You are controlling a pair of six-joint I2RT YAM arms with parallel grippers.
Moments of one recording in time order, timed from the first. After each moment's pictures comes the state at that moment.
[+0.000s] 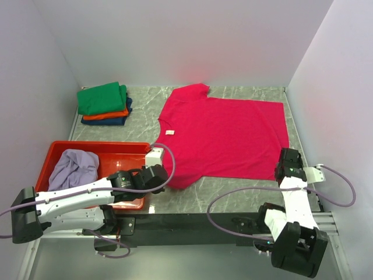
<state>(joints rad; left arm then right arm) -1.15 0.99 0.67 -0.58 -0.48 -0.88 -0.29 0.87 0.46 -0.68 0.59 1.12</state>
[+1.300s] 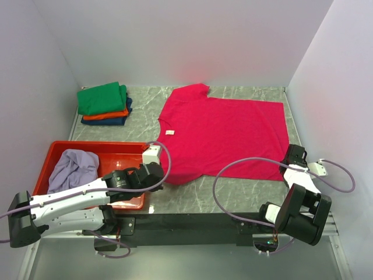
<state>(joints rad) -1.12 0.95 0.67 -0.57 -0.46 -0.85 -0.44 1.18 0.47 -0.41 0.57 0.92</state>
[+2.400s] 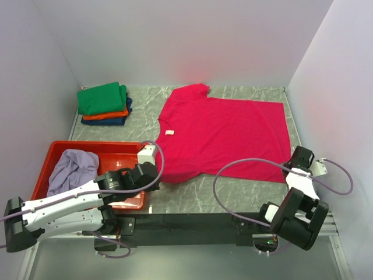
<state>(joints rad) -1.10 0.88 0.67 -0.62 -0.44 -0.85 -0.51 1.13 0.44 -0.29 0.31 0.81</state>
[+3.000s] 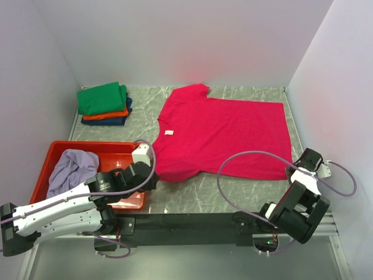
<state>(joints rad) -1.10 0.79 0.70 -0.66 -0.43 -0.85 -0.66 1.17 0.45 -0.27 0.16 0.74</state>
